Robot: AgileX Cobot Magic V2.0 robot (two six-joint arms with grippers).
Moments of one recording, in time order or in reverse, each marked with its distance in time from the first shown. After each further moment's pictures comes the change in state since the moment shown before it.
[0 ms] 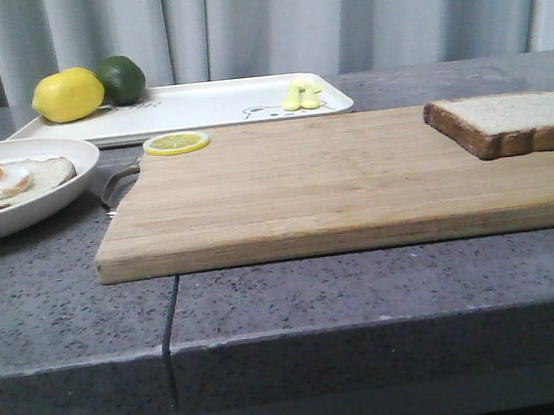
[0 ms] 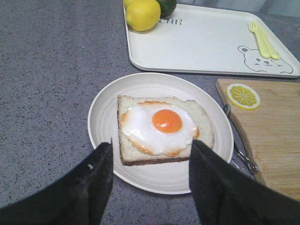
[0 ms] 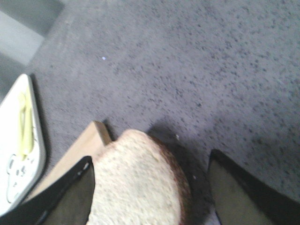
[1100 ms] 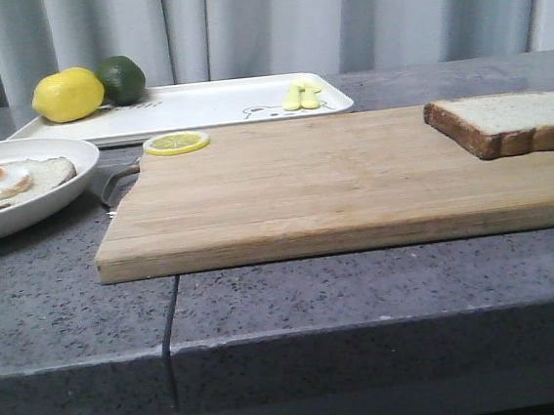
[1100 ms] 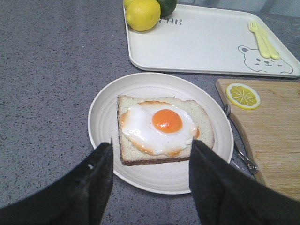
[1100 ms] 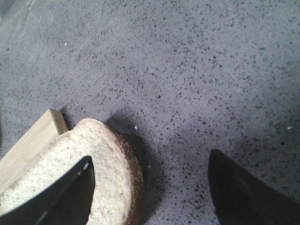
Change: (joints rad) left arm 0.000 0.000 0.000 0.000 0.000 0.000; right arm 0.000 -0.005 0.000 -0.862 0.032 0.756
